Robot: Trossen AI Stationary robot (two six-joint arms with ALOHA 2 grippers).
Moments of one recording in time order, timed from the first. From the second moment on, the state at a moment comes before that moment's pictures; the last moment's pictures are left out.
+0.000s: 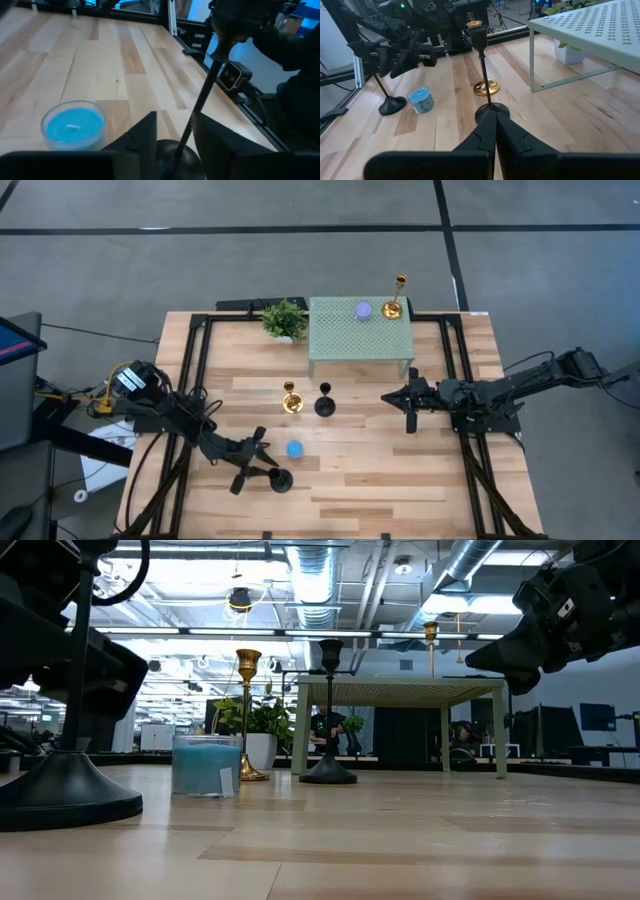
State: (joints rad) left arm -0.72 1.53 0.20 1.26 -0.34 -0.24; right arm 0.16 0.77 0.09 0.47 0.29 0.26
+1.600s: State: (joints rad) left arm -0.72 1.69 0.32 1.25 -0.45 -0.36; right arm 0.16 0.77 0.09 0.42 0.29 0.25
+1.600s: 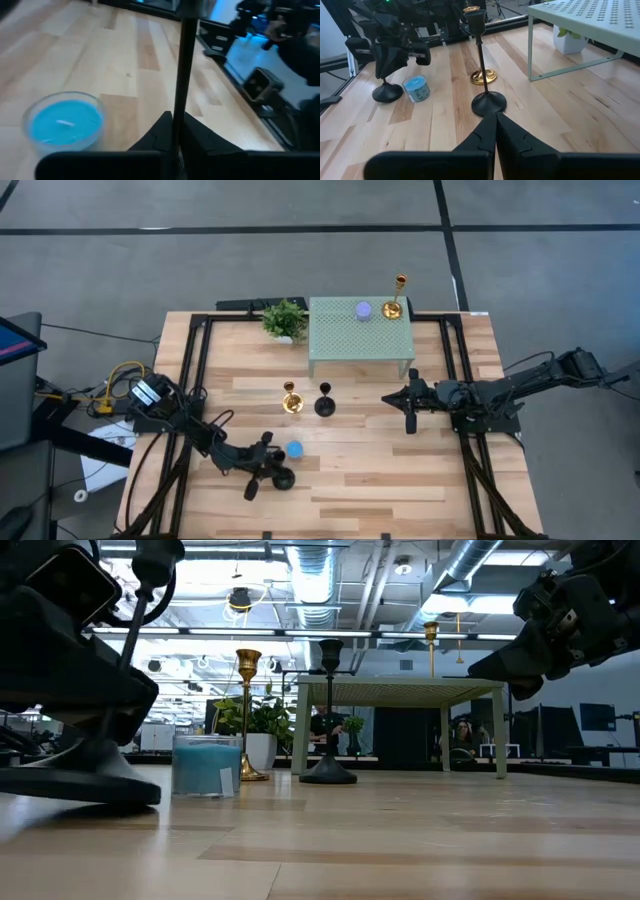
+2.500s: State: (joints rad) left arm -0.68 1.25 0.52 0.56 -0.71 -0.33; right arm 0.16 0.77 0.09 0.38 0.29 0.26
